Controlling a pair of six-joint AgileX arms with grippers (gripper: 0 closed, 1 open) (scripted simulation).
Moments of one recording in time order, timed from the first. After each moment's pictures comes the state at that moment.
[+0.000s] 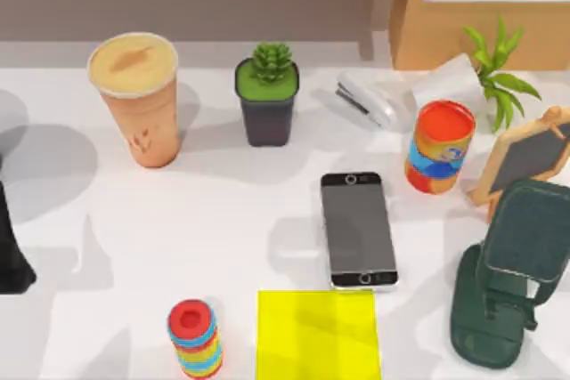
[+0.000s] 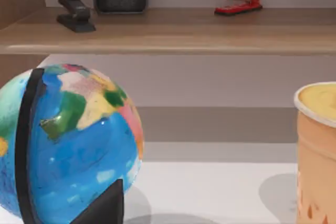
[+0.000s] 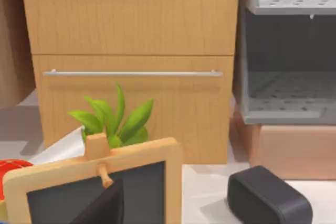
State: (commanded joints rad) left arm 0.00 0.00 0.00 0.00 0.00 0.00; right arm 0.00 0.00 0.00 0.00 0.00 0.00
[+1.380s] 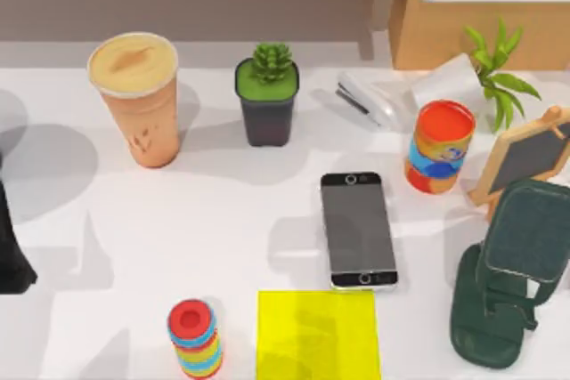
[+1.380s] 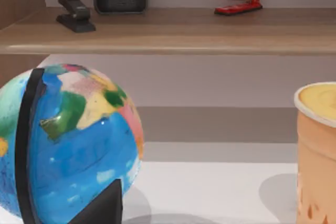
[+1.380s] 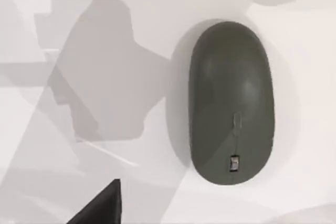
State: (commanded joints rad) left arm 0.00 0.00 0.00 0.00 0.00 0.00; right arm -0.15 1.50 1.05 -0.96 0.00 -0.54
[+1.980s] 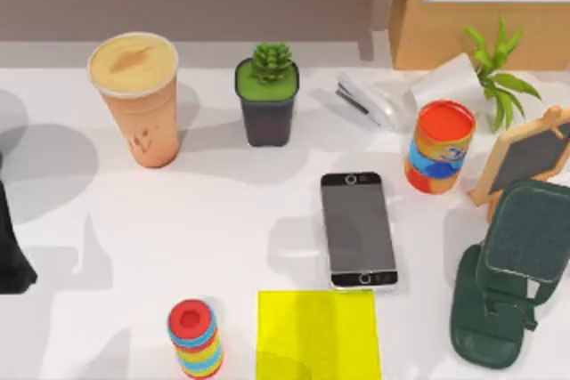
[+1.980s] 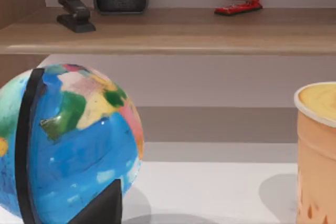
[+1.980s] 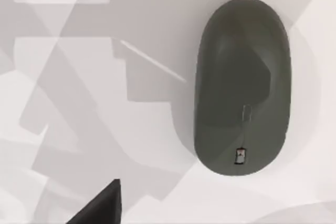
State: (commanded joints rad) left arm 0.00 0.00 0.00 0.00 0.00 0.00; right arm -0.17 1.67 1.16 -1.06 0.00 -0.59
